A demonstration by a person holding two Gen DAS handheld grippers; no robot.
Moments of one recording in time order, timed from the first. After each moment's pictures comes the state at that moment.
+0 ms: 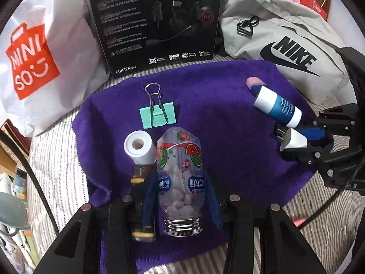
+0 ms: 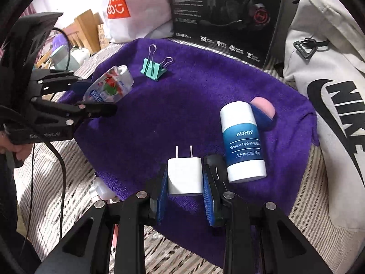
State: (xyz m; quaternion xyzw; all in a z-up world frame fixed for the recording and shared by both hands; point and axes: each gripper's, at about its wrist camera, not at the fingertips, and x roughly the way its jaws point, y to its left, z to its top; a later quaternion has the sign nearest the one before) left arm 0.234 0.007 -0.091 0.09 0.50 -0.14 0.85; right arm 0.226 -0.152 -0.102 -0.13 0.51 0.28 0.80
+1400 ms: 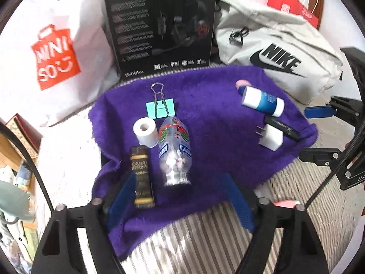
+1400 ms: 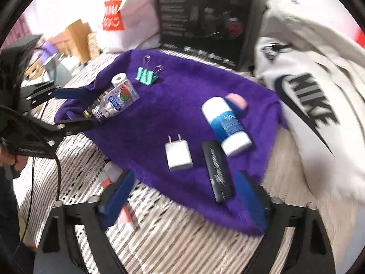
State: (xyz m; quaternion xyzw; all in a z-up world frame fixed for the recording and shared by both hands) left arm 0.181 0.017 -0.064 0.08 0.47 -0.13 0.87; right arm 0.182 -0.175 -0.065 -0.12 0.49 0.21 0.84
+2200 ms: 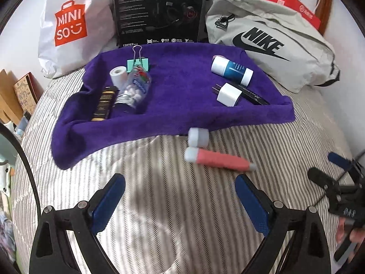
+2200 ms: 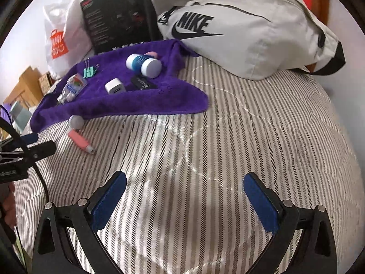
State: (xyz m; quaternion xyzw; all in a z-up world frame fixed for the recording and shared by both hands) left arm 0.097 -0.040 -0.087 0.01 0.49 -0.07 0.87; right arm 0.060 -0.274 -0.105 0.02 0.46 0.03 0.88
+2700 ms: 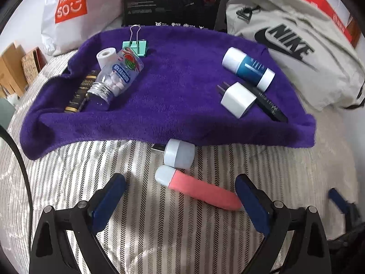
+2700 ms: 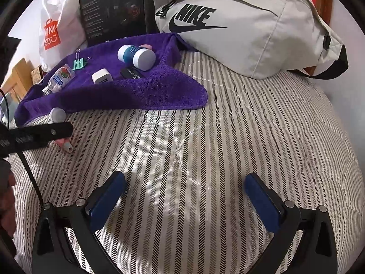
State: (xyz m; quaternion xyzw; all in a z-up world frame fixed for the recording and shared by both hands) left arm 0.131 -0.075 -0.118 -0.03 0.51 0.00 0.86; right arm 0.073 -0.266 -0.129 -0.02 0.45 0.01 0.89
